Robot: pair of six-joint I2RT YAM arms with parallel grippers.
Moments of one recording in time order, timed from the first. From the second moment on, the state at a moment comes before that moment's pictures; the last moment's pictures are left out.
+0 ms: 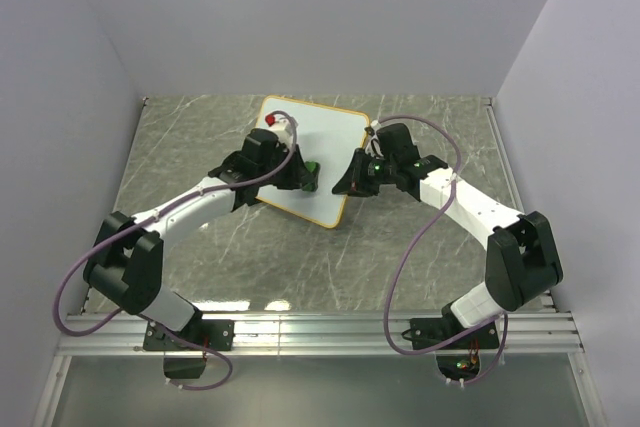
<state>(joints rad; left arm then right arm) -0.58 1.52 1.05 -0.08 0.20 -0.51 0.47 1.51 1.09 -0.35 -0.48 0.71</state>
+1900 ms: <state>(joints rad) -0.21 1.76 1.17 -0.35 0.29 -0.49 0.48 1.47 1.02 -0.23 -0.47 0.75</state>
